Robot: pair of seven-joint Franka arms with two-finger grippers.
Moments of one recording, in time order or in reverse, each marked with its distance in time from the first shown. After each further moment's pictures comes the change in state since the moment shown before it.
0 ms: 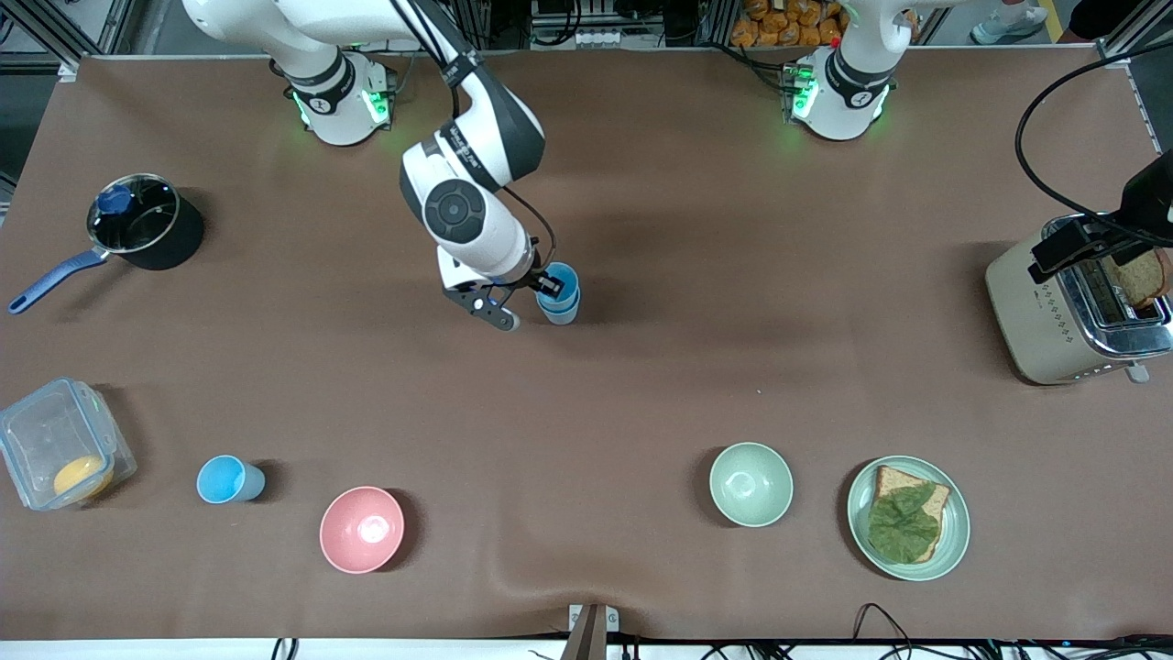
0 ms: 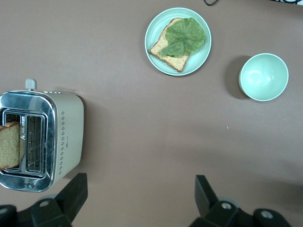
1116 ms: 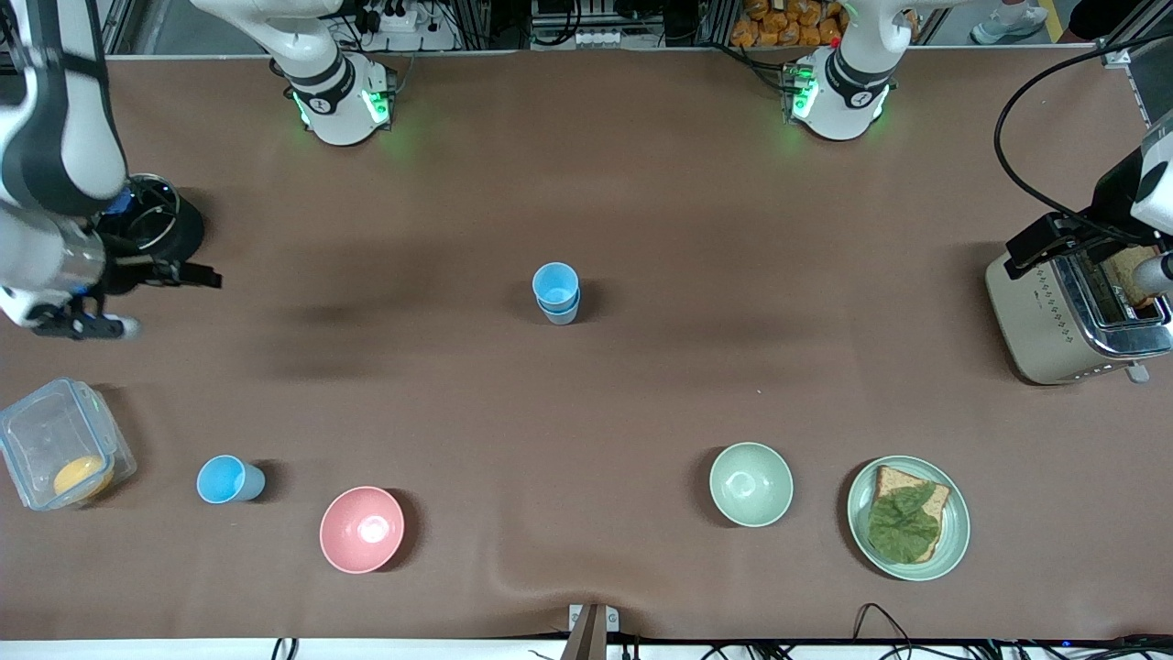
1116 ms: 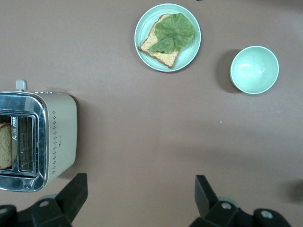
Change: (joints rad) left arm -0.015 -0.007 -0.022 0.000 -0.001 -0.006 -0.005; right arm -0.760 -0.373 -0.014 -0.129 -0.267 -0.365 -1.126
